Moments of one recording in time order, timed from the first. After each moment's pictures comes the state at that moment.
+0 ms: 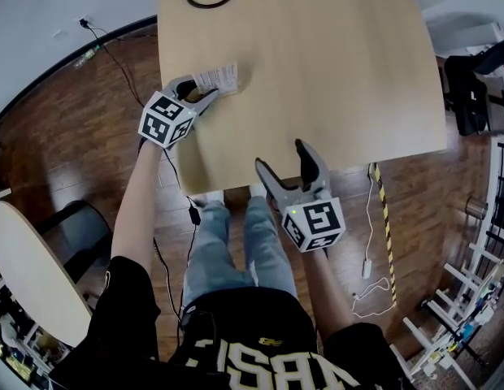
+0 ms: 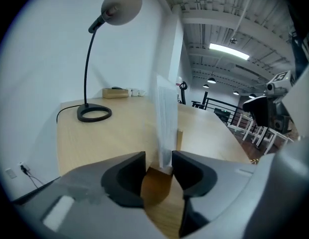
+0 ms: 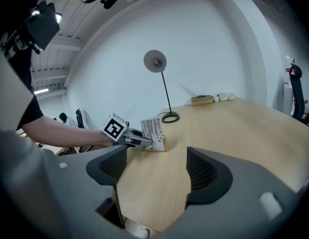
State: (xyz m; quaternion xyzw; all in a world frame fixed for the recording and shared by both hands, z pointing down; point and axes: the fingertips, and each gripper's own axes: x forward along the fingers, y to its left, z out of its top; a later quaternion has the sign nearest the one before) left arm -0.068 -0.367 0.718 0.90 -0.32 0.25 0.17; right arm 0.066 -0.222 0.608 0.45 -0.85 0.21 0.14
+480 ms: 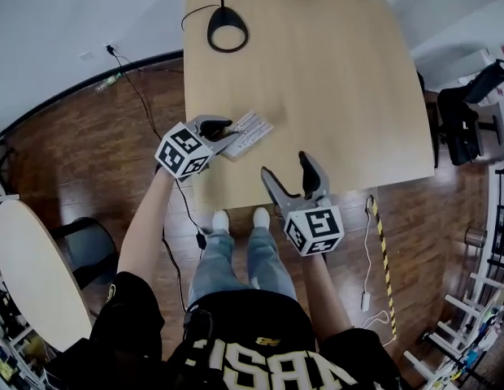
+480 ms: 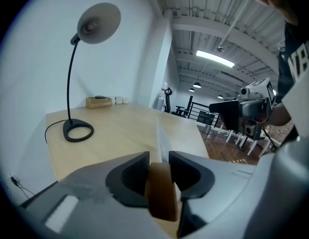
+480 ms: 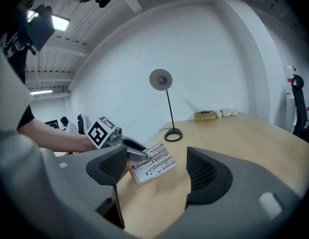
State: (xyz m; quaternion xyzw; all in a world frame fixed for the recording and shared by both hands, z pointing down) left arm -0.035 -0.317 0.626 0.93 -0.24 0.23 0.17; right arm 0.062 -0.241 0.534 0.46 -0.87 0.17 0.10
